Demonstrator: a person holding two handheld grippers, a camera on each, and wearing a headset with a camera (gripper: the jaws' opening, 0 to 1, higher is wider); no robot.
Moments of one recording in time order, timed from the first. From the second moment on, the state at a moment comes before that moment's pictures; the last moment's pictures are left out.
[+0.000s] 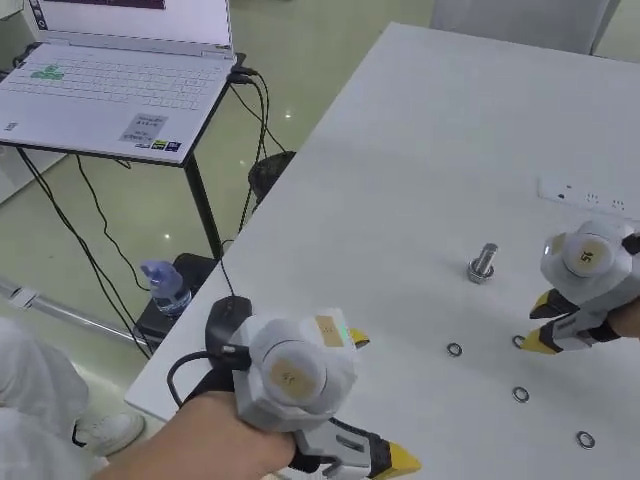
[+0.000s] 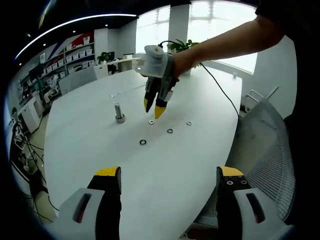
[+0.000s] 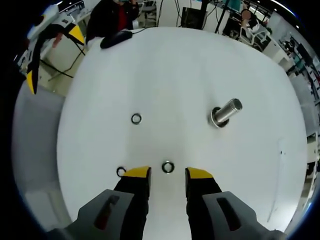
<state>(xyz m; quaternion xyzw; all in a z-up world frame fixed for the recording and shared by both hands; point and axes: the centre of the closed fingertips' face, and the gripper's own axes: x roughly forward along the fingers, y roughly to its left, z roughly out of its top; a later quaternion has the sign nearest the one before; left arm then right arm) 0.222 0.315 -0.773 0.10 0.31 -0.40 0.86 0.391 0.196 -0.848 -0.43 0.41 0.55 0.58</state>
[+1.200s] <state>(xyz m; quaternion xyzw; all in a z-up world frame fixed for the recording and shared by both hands) 0.218 0.314 -0.788 0.11 0.32 -0.41 0.85 0.392 0.197 -0.871 -0.41 0.44 0.54 0.59</state>
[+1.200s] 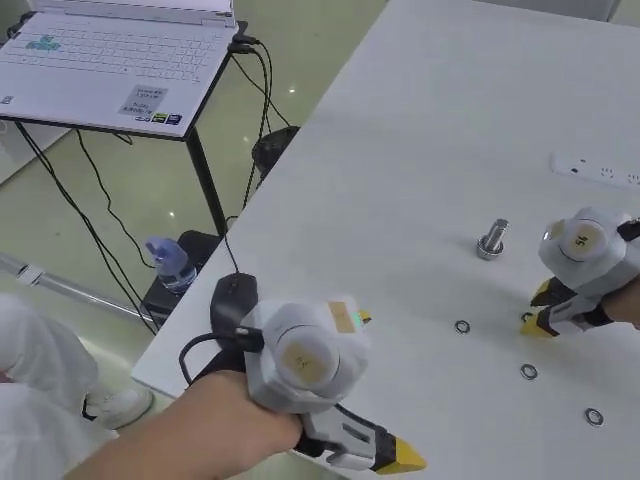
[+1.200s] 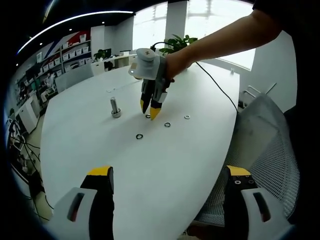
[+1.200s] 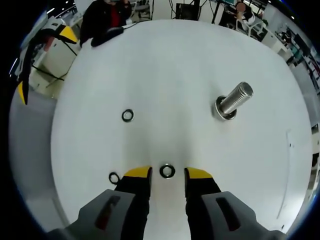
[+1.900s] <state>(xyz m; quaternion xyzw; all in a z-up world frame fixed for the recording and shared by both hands) 0.217 0.318 -0.783 0.11 0.31 -0.40 0.86 0.390 0.195 -0.871 -0.43 0.44 0.53 0.58</state>
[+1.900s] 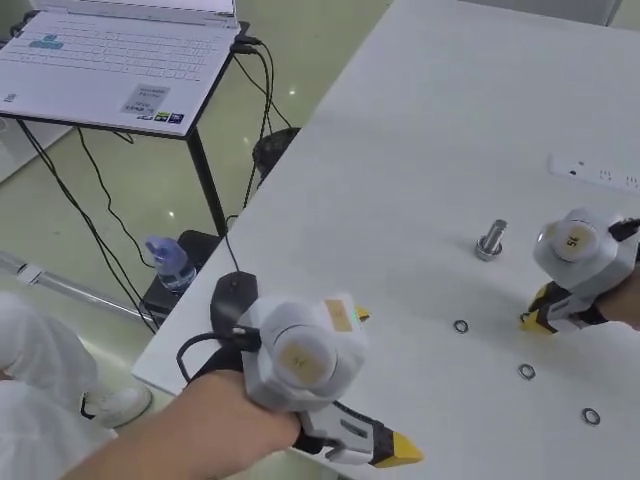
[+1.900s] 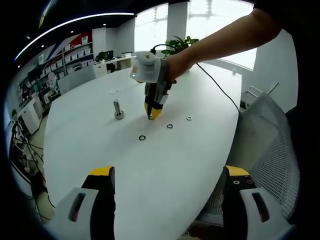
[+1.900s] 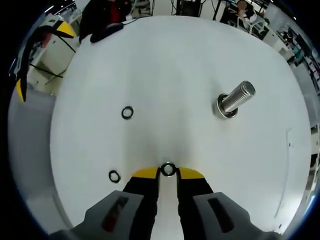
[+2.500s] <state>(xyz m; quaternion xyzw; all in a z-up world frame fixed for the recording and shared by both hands) 0.214 0.317 -0.782 0.12 0.32 -0.39 0.86 0.392 0.191 -0.861 -0.42 0.45 0.52 0.59</state>
